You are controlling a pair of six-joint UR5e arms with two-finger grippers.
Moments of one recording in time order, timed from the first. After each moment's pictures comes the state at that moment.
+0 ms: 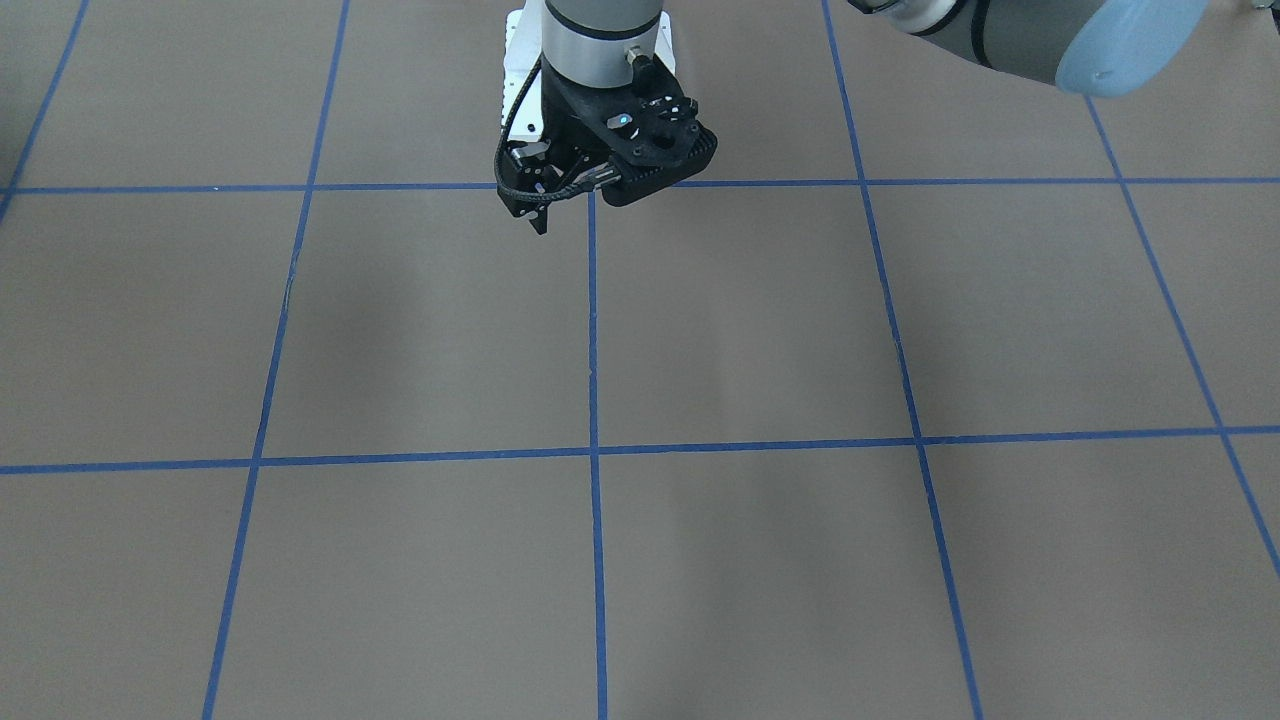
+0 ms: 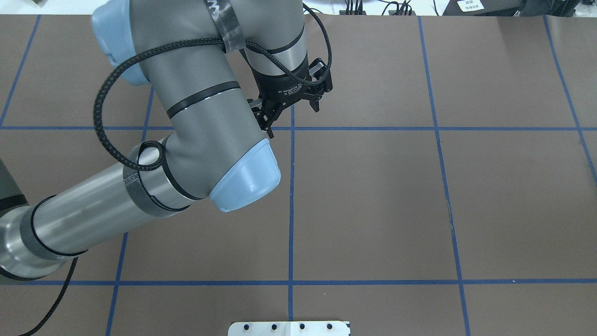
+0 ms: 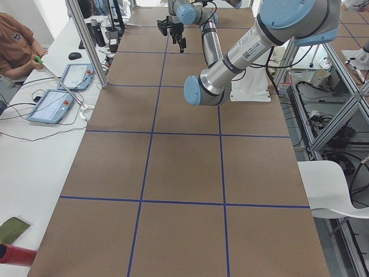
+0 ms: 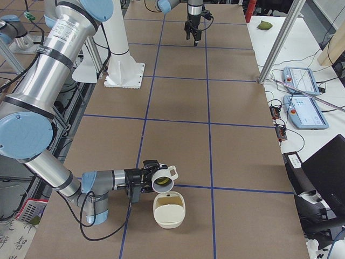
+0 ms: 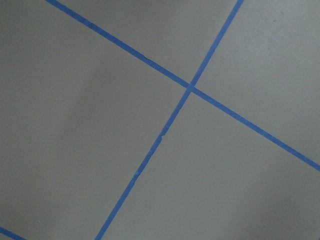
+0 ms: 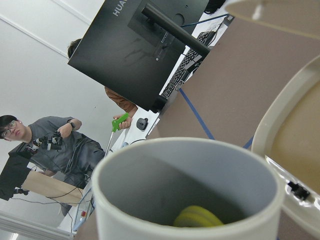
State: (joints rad) left arm -0.68 -2.64 -1.69 -1.17 -2.08 -1.64; right arm 0.60 -2.07 1.10 0.90 1.04 1.84
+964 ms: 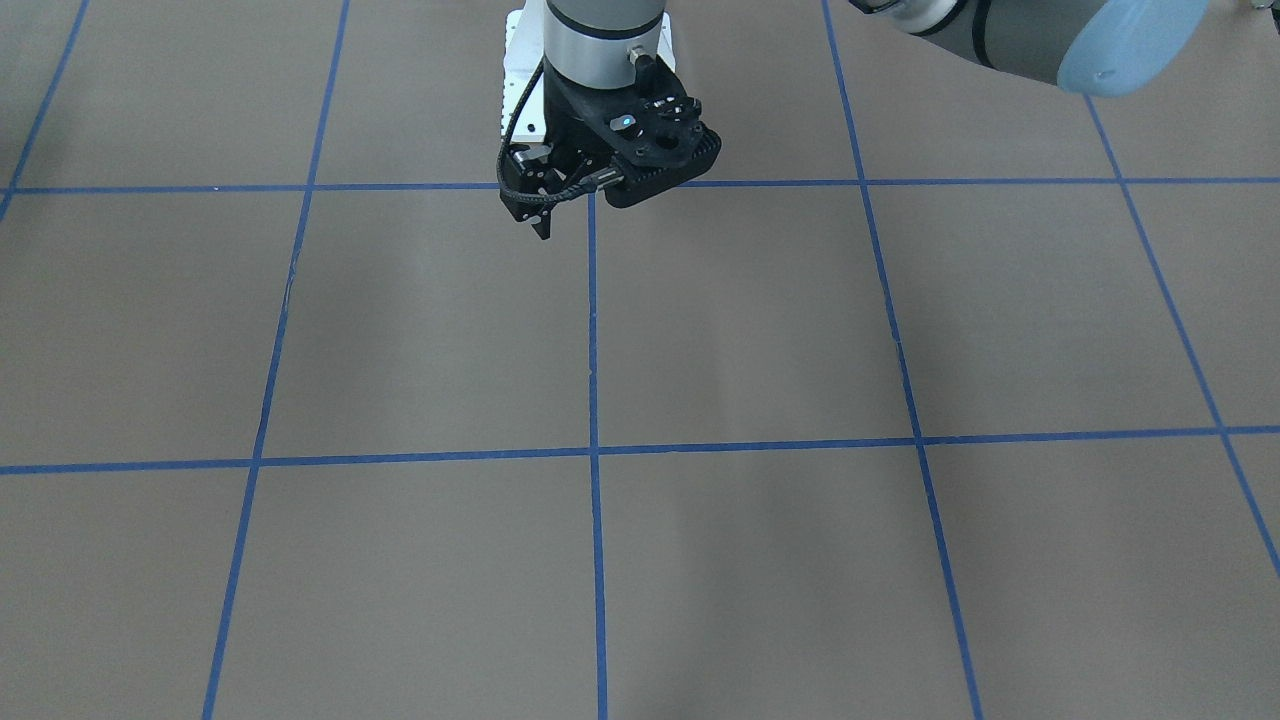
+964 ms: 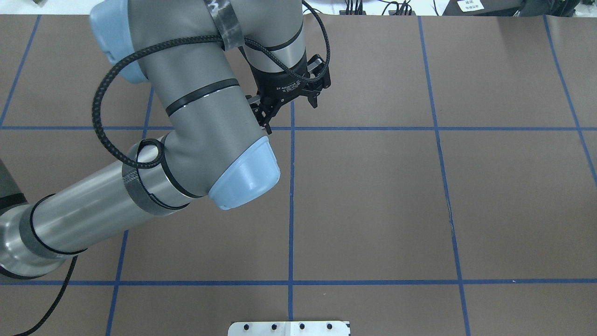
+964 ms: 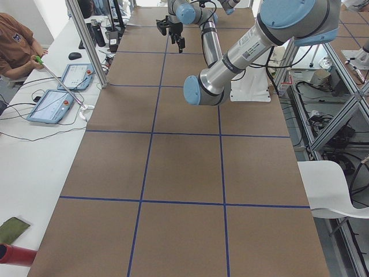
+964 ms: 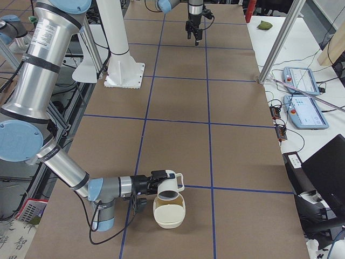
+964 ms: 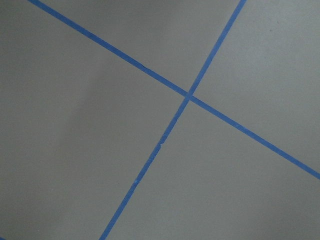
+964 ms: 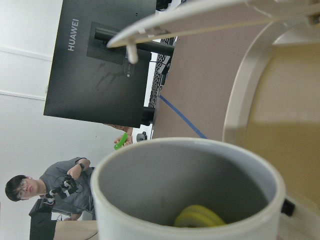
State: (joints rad) left arm -0.69 -2.64 -1.69 -1.17 -2.06 -1.64; right arm 1.03 -1.90 0.96 0.89 1.47 2.19
